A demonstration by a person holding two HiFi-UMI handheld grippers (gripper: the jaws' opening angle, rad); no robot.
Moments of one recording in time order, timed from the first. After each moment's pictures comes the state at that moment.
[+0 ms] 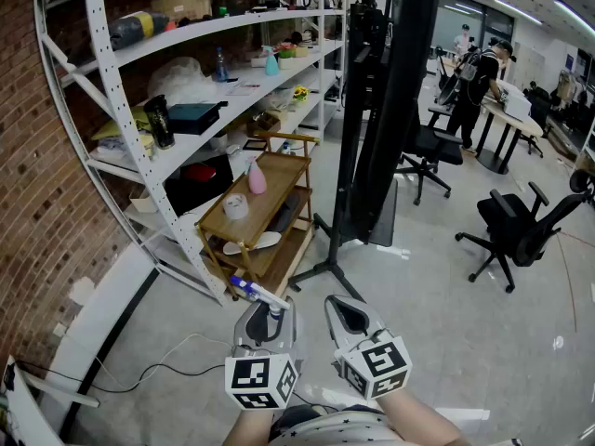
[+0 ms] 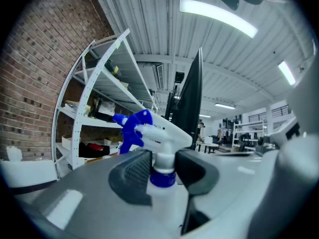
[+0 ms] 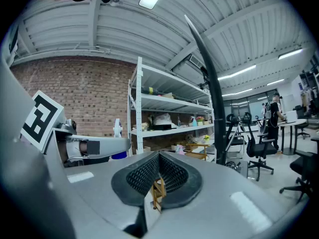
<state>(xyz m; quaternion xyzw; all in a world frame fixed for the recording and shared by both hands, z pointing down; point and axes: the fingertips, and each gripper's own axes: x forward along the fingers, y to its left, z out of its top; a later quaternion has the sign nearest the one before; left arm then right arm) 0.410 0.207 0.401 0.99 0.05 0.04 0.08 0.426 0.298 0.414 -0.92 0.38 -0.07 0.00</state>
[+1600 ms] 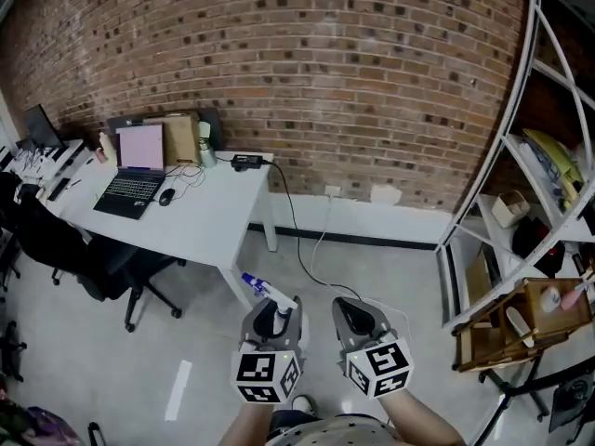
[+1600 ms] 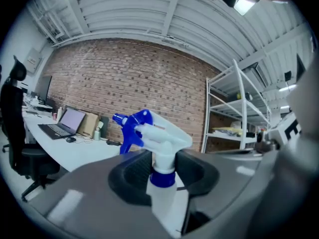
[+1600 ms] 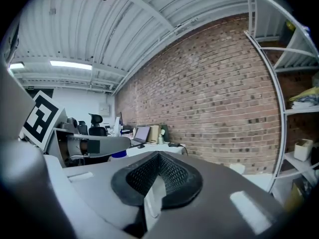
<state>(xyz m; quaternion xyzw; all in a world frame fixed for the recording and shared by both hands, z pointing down) -0.143 -0.255 0.419 0.84 -0.53 0.01 0.10 -0.051 -0.241 0.436 -0.52 0.85 -0.08 -0.06</state>
